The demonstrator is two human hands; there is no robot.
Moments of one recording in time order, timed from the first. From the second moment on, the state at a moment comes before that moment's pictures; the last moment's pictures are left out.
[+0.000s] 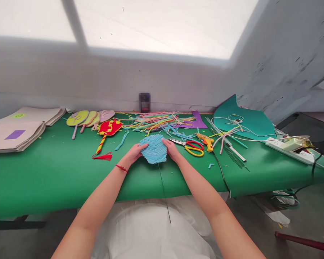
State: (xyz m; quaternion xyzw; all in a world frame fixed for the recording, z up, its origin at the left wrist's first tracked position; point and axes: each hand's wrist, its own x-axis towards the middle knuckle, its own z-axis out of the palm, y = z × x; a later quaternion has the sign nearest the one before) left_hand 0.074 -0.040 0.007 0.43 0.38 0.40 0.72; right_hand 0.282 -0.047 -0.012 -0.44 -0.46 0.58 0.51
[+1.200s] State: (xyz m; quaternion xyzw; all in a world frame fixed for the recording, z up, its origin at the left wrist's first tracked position) left_hand 0.074 -0.040 0.013 0.43 0.35 0.40 0.73; right_hand 0.281 -0.047 -0.008 -0.40 -0.40 0.62 0.54
